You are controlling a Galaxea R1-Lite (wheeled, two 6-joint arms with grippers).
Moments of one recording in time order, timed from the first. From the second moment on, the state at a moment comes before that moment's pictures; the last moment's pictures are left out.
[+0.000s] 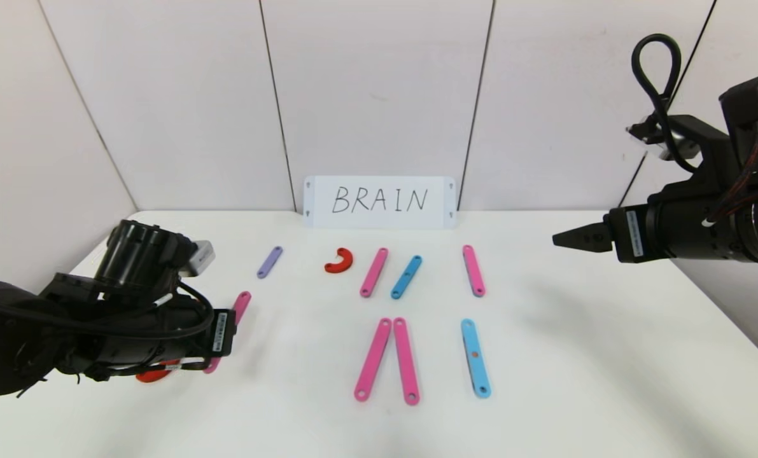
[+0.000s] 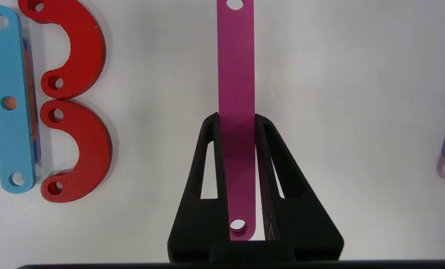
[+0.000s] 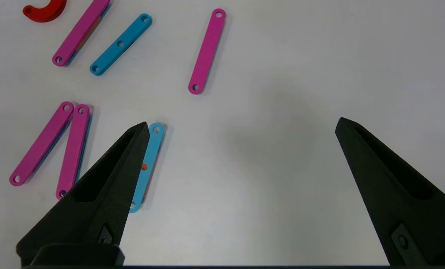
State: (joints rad) left arm -0.31 1.61 -0.72 -0.10 0.05 -0.24; right arm 0.29 1.51 -1.17 0.29 -0.03 0.06
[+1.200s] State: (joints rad) left arm -0.39 1.73 -0.66 -0.21 0.12 -0.32; right arm 0.29 1.51 -1.17 0.29 -0.03 0.06
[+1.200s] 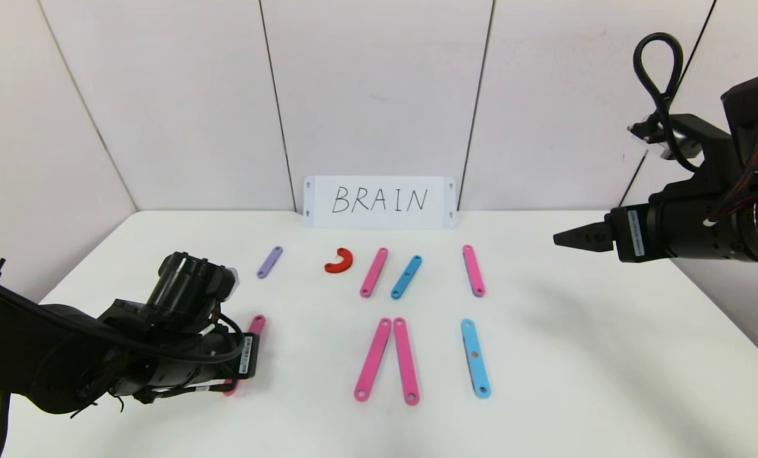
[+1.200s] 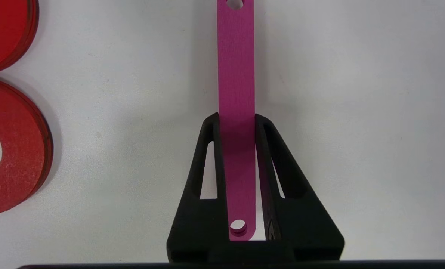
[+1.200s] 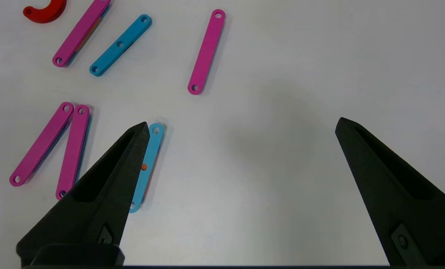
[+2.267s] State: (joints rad) left arm -0.42 1.75 -0.88 -0.25 0.12 -0.22; right arm 0.29 1.50 -1.16 0.29 -0.03 0.06
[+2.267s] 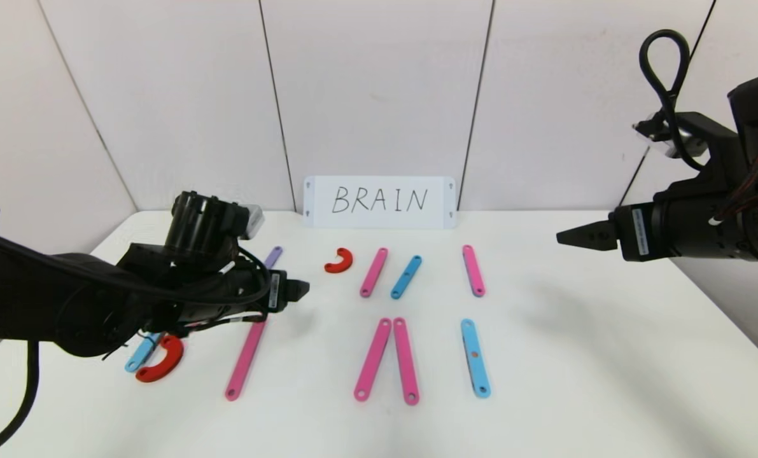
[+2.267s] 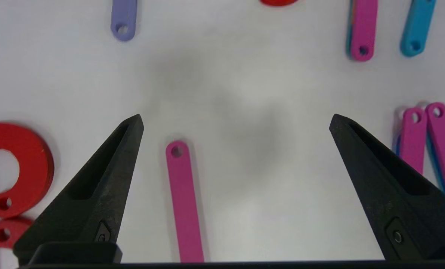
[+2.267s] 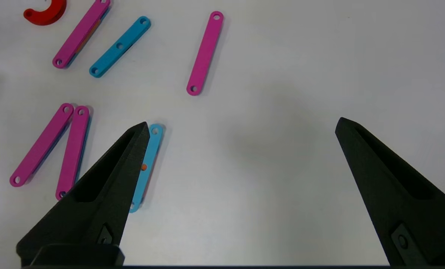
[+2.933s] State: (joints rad) left arm -0.44 2.09 -1.30 -0.25 0.11 -0.14; right arm 0.27 1.50 -1.17 0.29 -0.03 0.05
